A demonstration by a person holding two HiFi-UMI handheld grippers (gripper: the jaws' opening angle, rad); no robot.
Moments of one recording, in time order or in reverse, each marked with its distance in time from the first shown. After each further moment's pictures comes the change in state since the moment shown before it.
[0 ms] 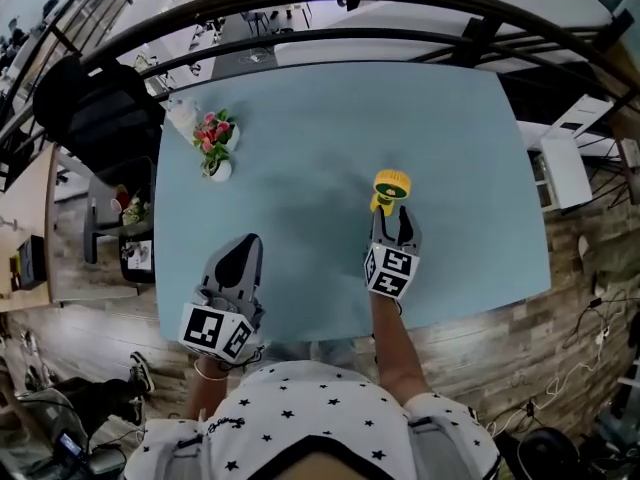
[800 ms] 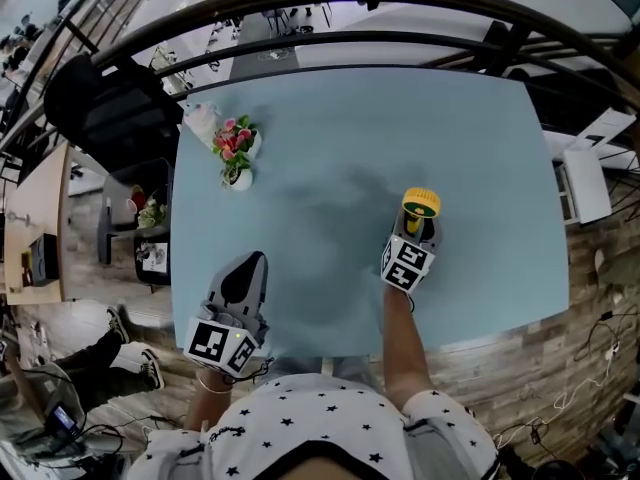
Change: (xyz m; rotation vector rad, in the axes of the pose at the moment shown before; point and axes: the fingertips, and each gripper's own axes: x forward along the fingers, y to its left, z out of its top) left arm -0.008 0.040 -0.022 -0.021 0.074 0.041; right arm 0.058 -0.009 -0.010 -0.016 0.005 -0.135
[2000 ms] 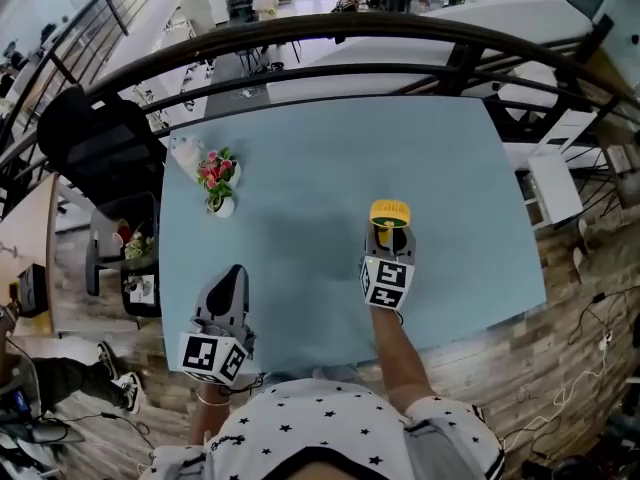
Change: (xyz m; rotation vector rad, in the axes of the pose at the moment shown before) left arm -0.014 -0.001 0.023 0.002 -0.079 0.047; right arm -0.050 0.027 0.076 -0.068 -0.143 0.172
